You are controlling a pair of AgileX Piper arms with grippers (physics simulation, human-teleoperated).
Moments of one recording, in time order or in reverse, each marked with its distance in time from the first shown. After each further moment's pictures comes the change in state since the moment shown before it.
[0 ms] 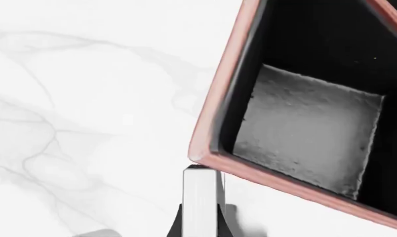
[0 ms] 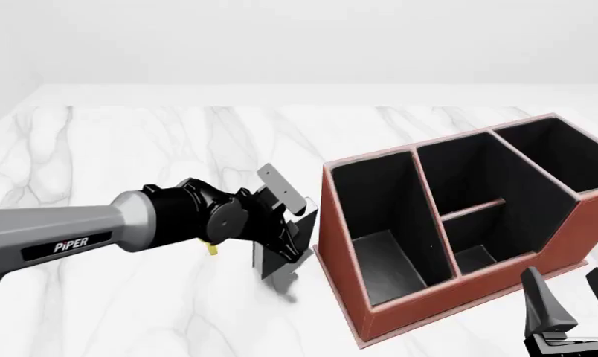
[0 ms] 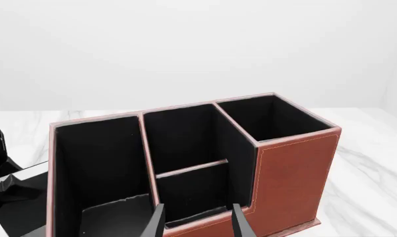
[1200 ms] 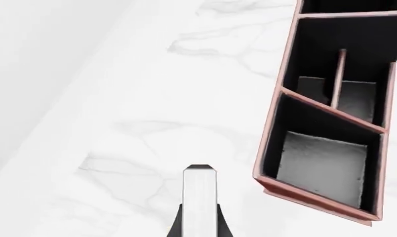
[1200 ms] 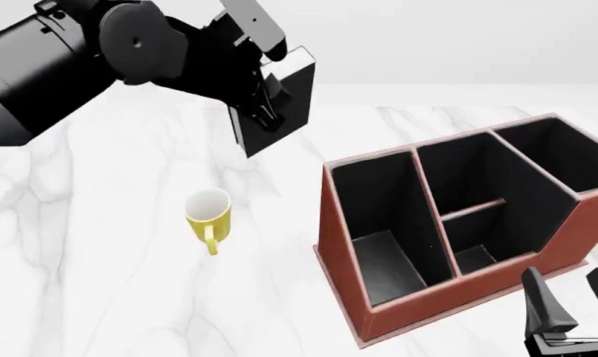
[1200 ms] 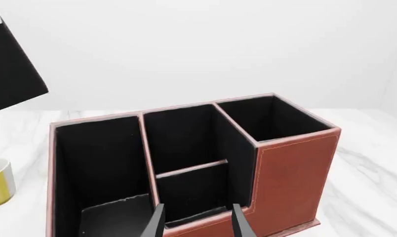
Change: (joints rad) left arm 0.044 -0.175 -0.611 0.518 0.164; right arm 0.000 -0.005 0.000 0.003 -0.003
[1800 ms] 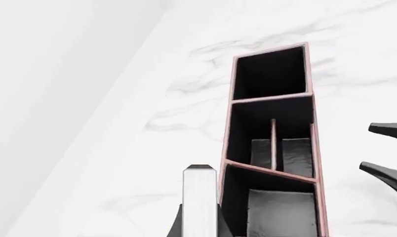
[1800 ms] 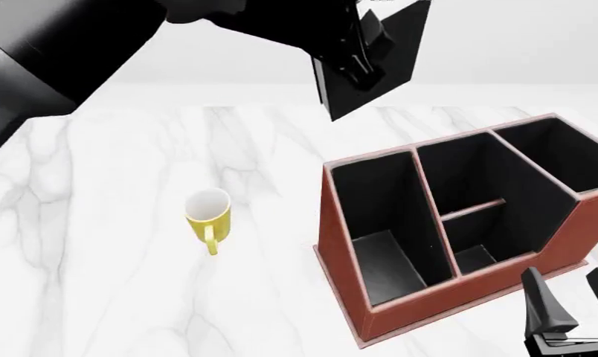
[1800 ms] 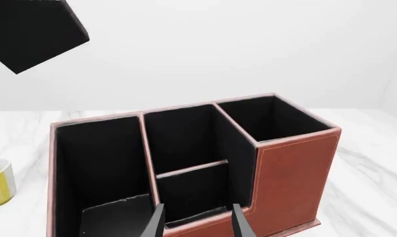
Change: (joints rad) left arm -0.235 0.151 -0.434 0.117 -0.003; right arm 0.001 -0.003 0.000 0.001 0.001
